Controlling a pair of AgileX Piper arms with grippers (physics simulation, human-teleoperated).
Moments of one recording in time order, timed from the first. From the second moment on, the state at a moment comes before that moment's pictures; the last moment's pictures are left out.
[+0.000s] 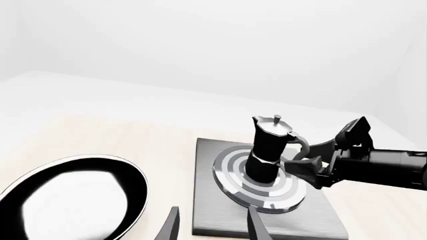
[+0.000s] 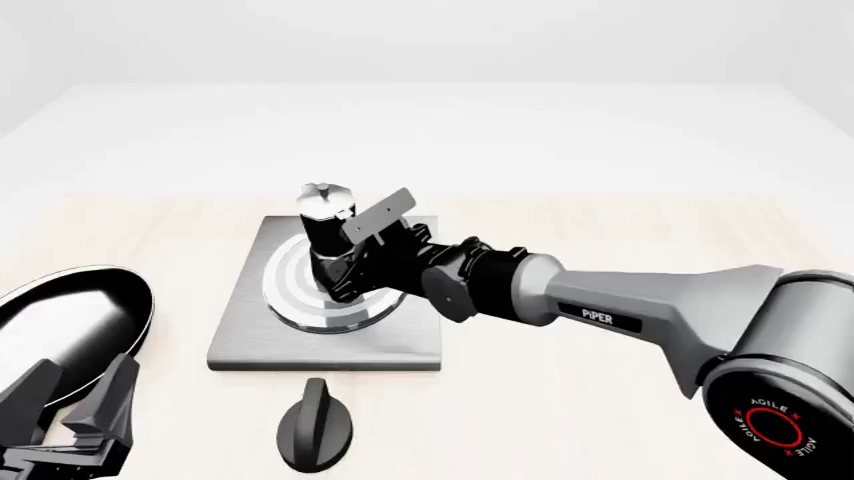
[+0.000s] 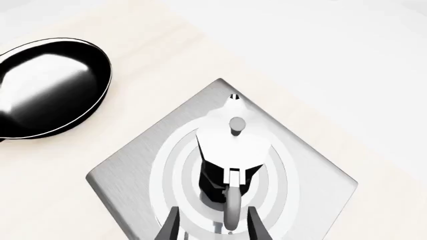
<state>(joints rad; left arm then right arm) -0.03 0.16 0.00 -0.11 -0.16 0.77 2.01 -1.38 -0.05 -0.05</state>
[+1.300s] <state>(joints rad) -0.05 0.00 -0.03 0.02 -0.12 0.71 0.89 -0.76 0.19 0.02</state>
